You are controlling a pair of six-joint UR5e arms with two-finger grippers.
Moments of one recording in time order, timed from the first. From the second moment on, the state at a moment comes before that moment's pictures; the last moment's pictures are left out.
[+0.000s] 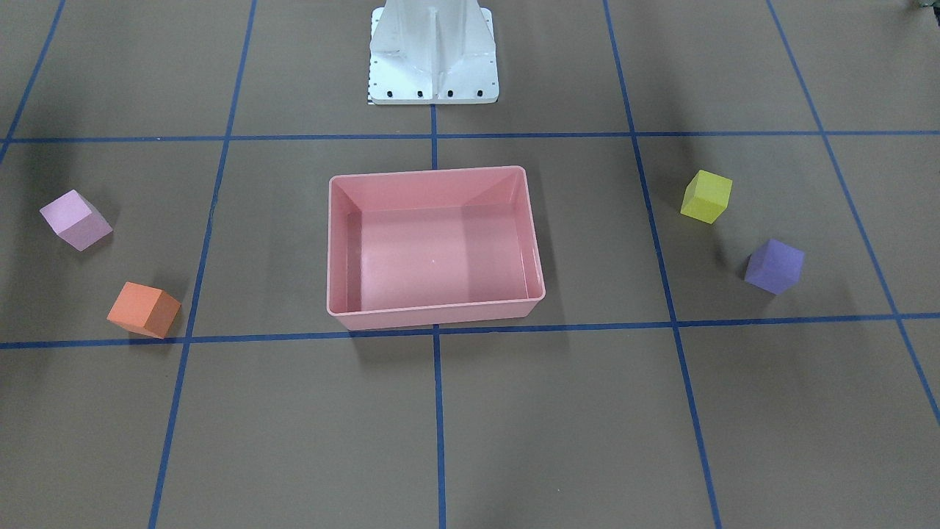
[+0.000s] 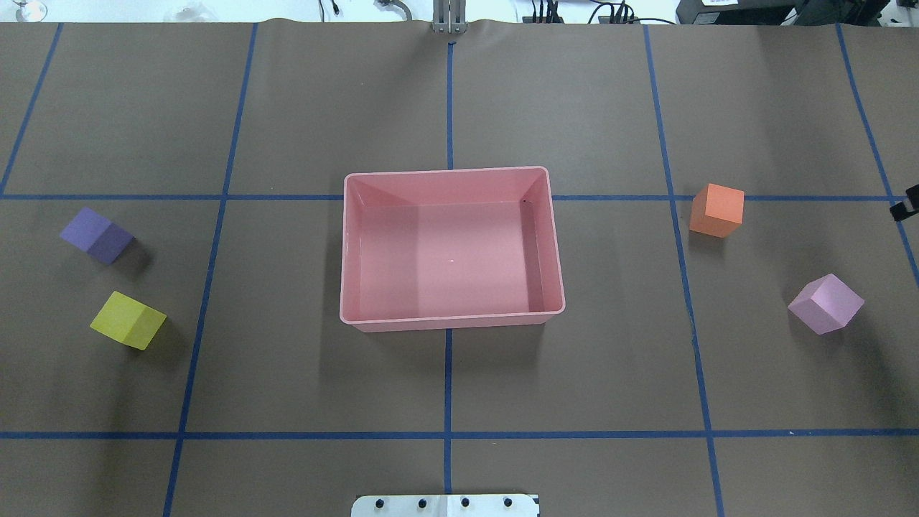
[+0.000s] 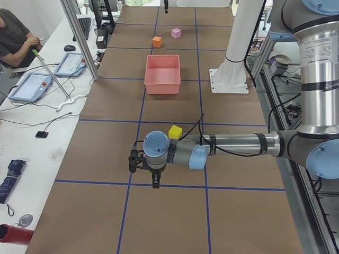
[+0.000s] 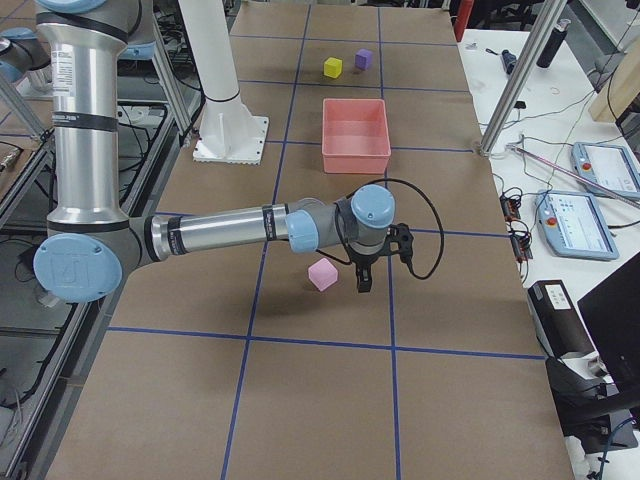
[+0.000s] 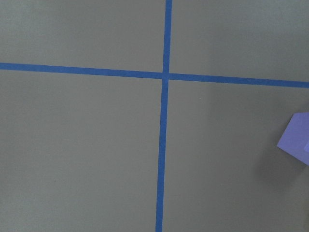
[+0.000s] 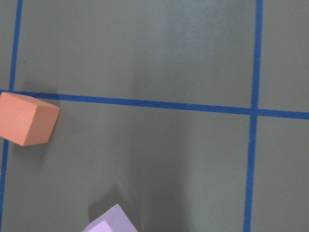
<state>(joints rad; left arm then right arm) -1.53 -1.42 -1.67 -1.80 -2.45 -0.18 1.29 -1.62 1.82 -1.49 2.41 0.23</state>
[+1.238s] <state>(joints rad) -1.53 -1.42 -1.66 -1.83 -2.45 -0.19 1.00 -1.80 1.89 -1.20 2.19 -0.04</state>
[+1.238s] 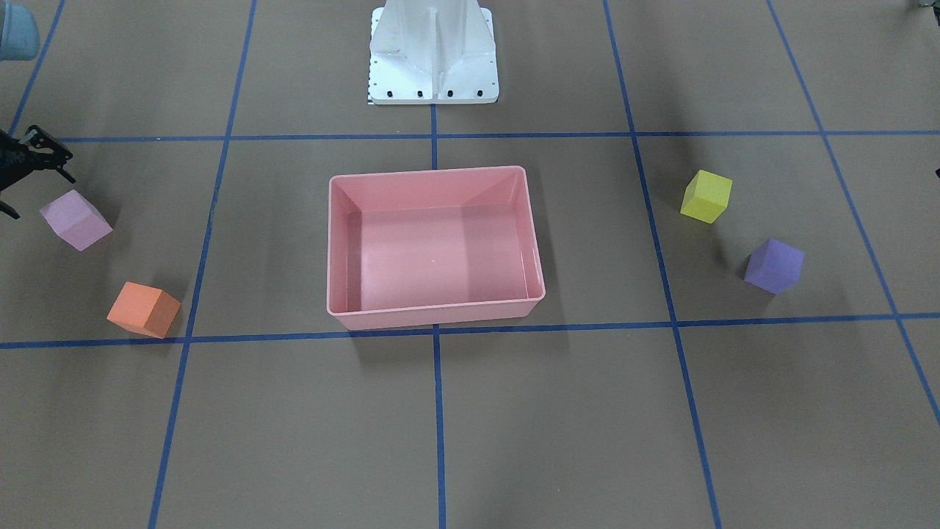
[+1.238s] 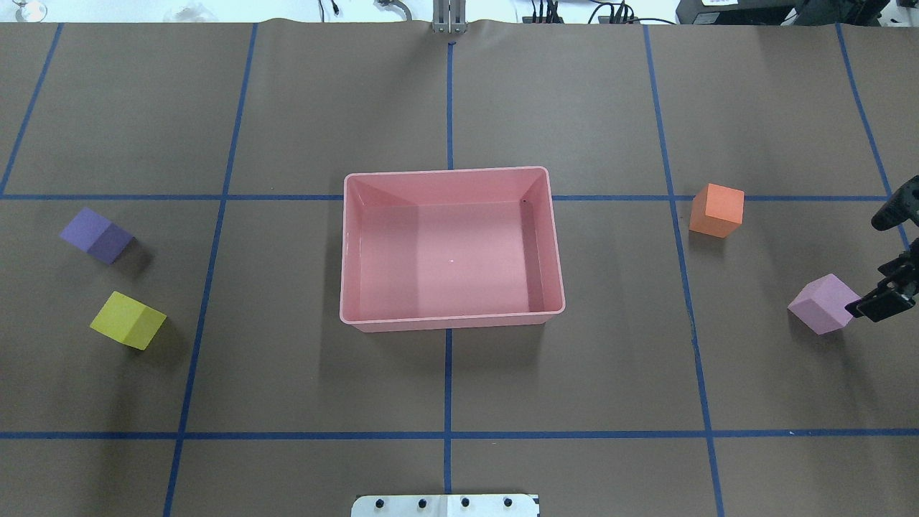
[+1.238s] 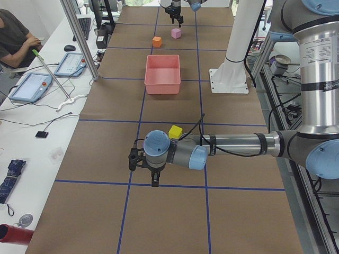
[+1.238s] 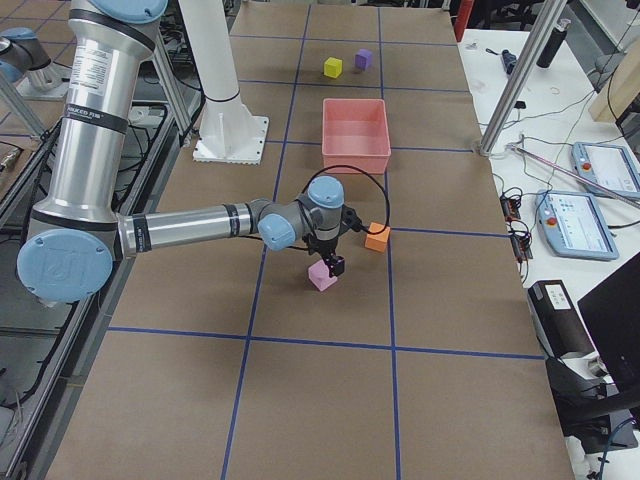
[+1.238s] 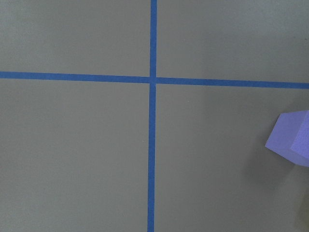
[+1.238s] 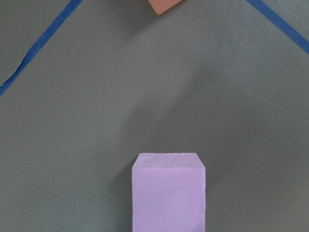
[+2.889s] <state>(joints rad) -1.51 -1.44 -1.67 -1.83 -2.46 -0.22 0.93 -1.71 1.73 -1.20 2.30 -0.01</state>
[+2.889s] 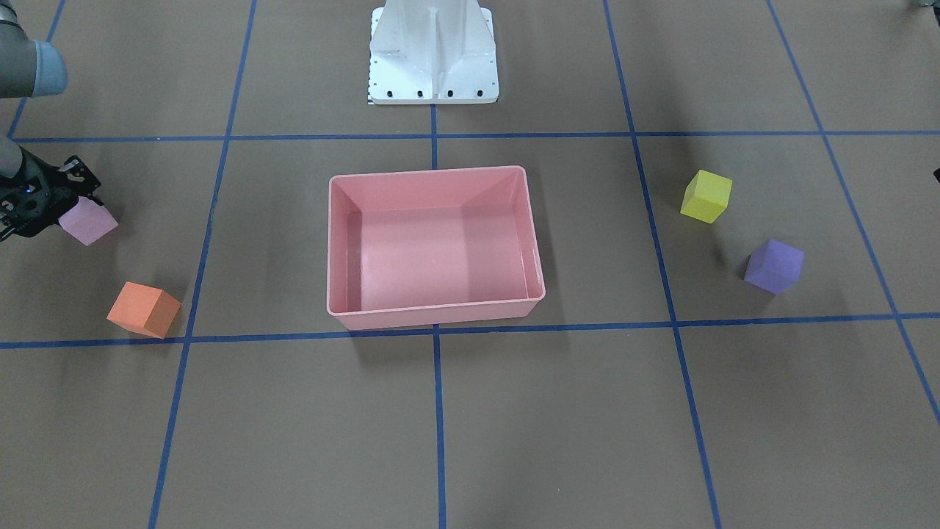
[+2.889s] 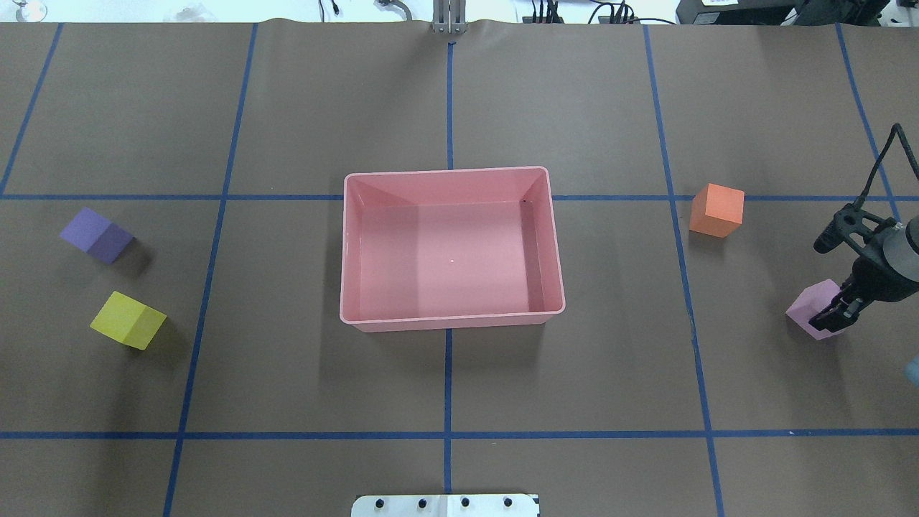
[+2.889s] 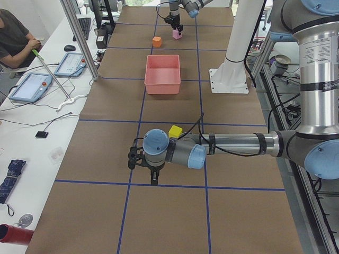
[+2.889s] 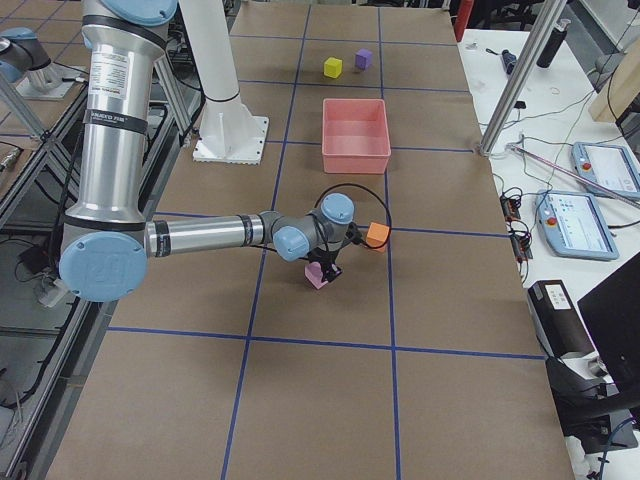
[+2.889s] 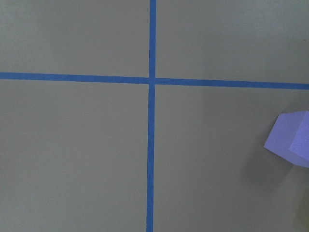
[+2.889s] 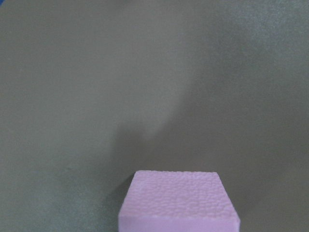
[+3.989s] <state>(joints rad) -1.05 -1.51 -1.84 -2.04 -2.36 -0.67 0.93 -1.33 1.84 -1.20 2.36 0.83</state>
